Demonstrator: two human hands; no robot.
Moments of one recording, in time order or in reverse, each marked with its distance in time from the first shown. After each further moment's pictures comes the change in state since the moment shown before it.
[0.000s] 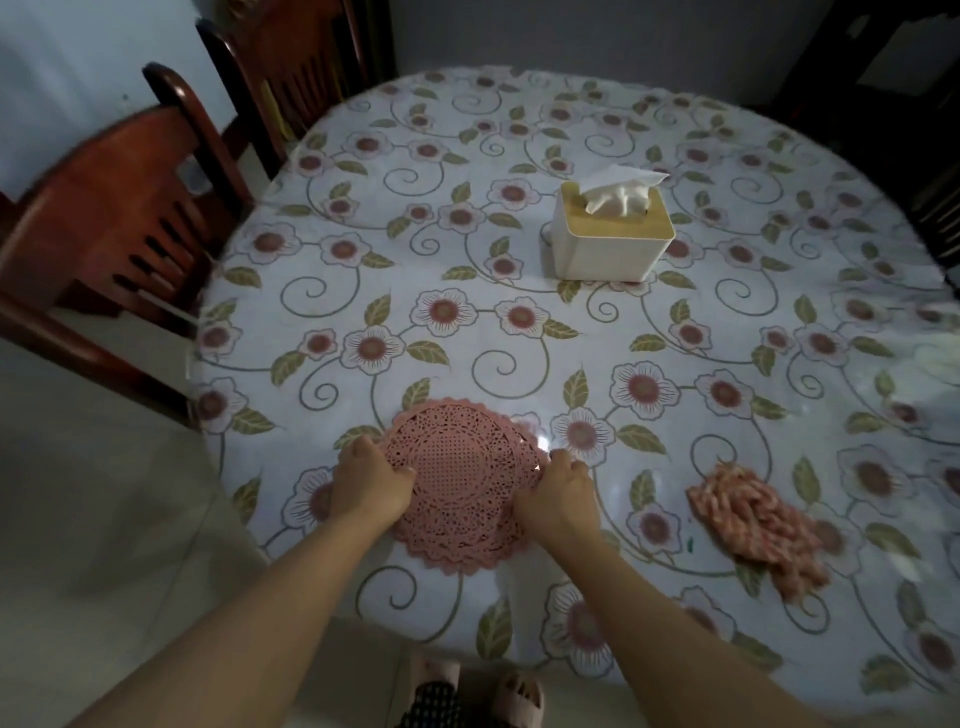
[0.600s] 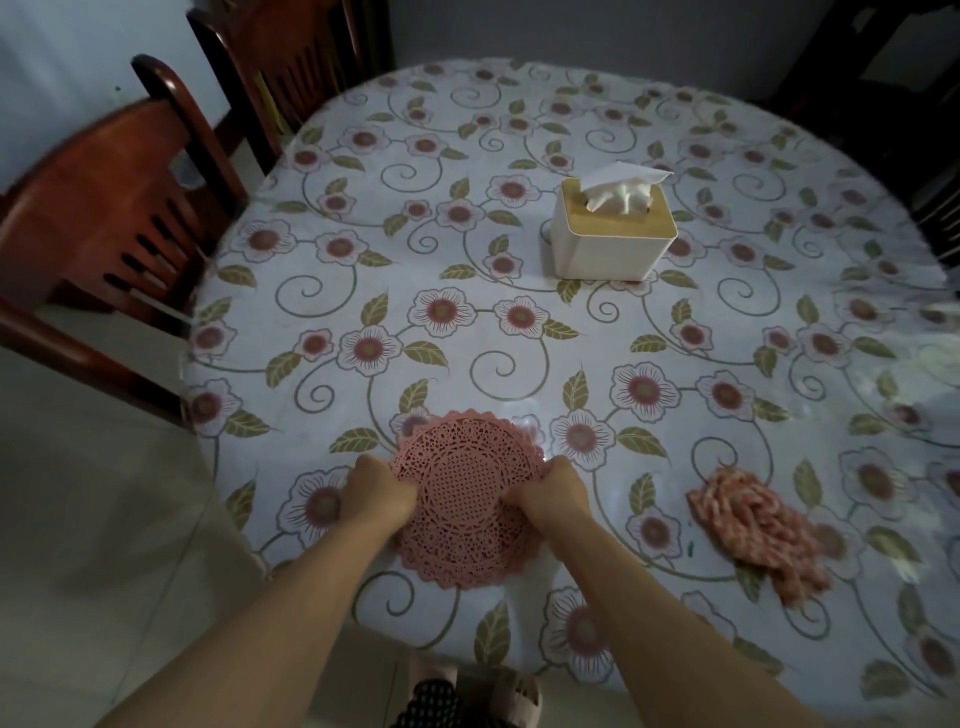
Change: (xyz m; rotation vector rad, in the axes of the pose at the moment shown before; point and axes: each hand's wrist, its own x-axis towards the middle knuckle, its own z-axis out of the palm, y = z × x) left_hand 0.003 0.001 0.013 -0.022 -0.086 -0.118; right_hand 0.015 -0.005 -0.002 0.414 -0.188 0.245
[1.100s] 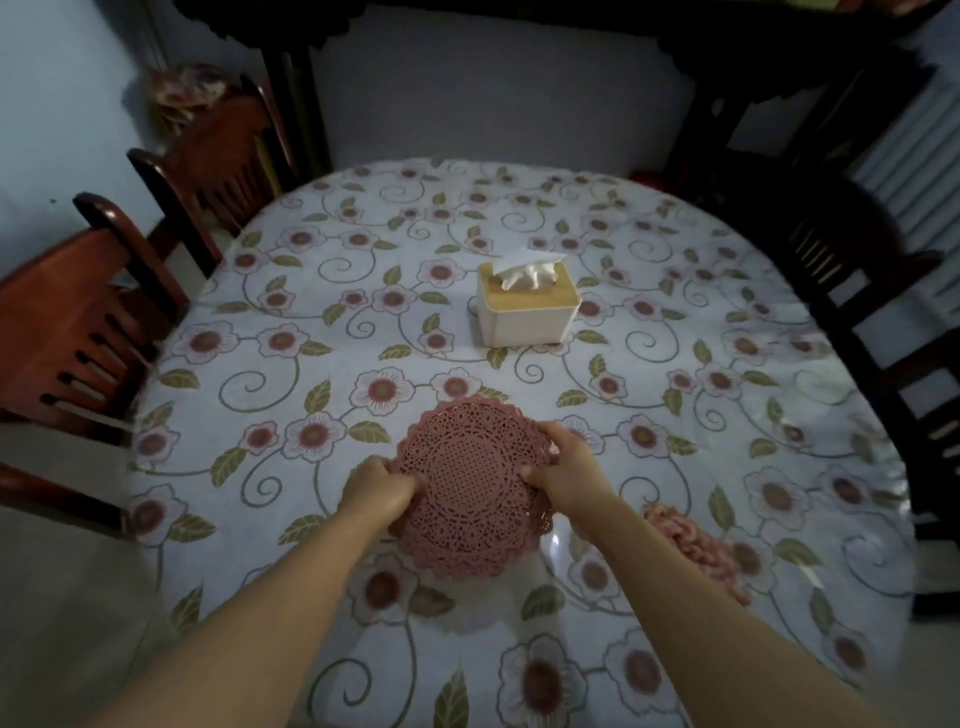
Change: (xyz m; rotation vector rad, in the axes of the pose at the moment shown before) left_hand -0.035 0.102 -0.031 -0.208 -0.130 0.211; right_hand -0.030 -0.048 -0.114 0.276 -0.015 -0.378
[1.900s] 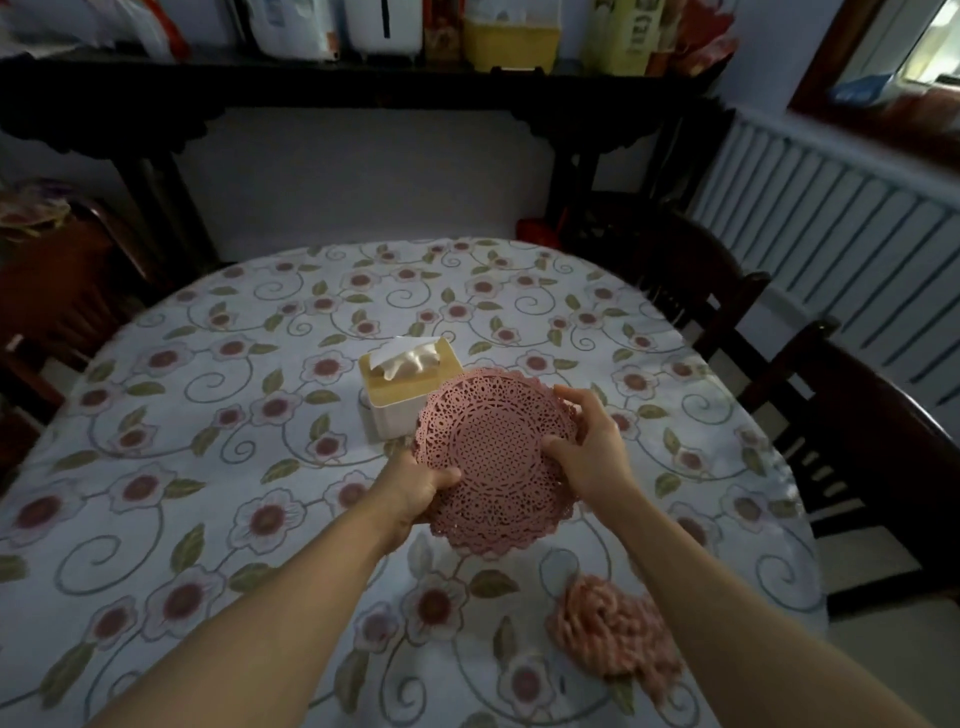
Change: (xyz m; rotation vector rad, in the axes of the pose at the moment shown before) left_hand 0.004 0.169 0.086 -0.309 -0.409 0.245; right_hand 0.038 -0.044 -0.145 -0.016 0.453 -0.247
